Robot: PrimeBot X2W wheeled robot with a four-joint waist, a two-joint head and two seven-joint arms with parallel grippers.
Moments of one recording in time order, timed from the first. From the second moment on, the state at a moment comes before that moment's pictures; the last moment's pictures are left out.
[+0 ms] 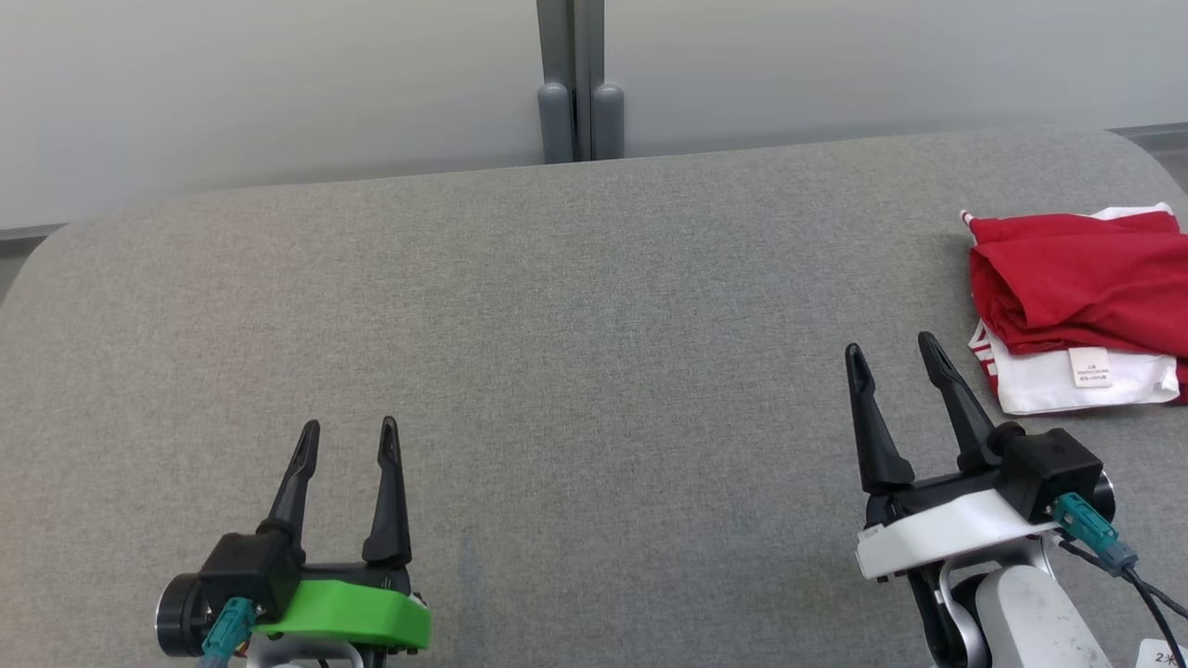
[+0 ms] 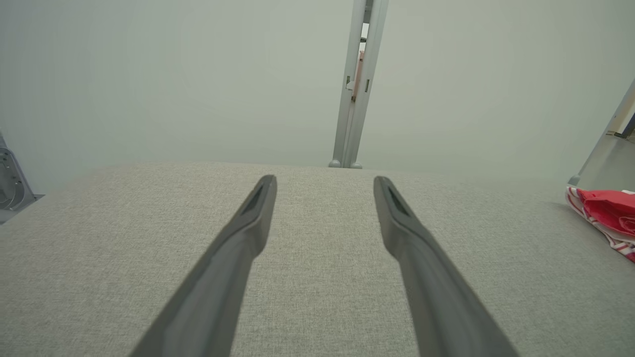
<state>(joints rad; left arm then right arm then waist) -0.01 0.05 -0.14 0.12 -0.24 -0.02 -0.26 -0.10 -0.05 0.09 0.11 0.17 0.13 -0.26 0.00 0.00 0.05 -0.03</state>
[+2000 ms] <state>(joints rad) -0.02 0.06 -0.06 0.21 -0.90 -0.09 -0.11 -0.08 -0.07 0.05 0.18 0.84 0.13 -0.13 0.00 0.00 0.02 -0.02</state>
